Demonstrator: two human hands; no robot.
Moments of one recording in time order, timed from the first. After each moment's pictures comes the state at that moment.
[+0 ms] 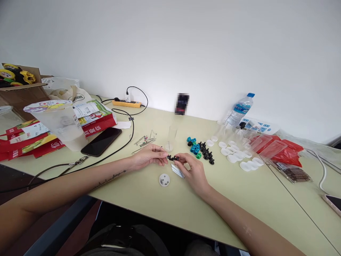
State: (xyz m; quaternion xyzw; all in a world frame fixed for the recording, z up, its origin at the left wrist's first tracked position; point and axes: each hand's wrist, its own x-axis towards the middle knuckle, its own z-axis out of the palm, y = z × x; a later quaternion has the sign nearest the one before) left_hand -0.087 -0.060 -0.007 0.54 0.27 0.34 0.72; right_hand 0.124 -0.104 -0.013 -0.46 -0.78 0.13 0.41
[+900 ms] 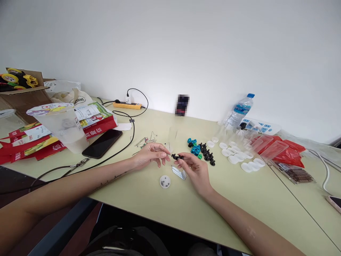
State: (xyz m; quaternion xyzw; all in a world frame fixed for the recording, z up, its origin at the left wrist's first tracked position) left_hand -0.087 -0.063 0.001 0.59 0.24 0.37 0.68; right_hand 0.122 -0.108 -0.007 -0.41 -0.68 0.34 0.50
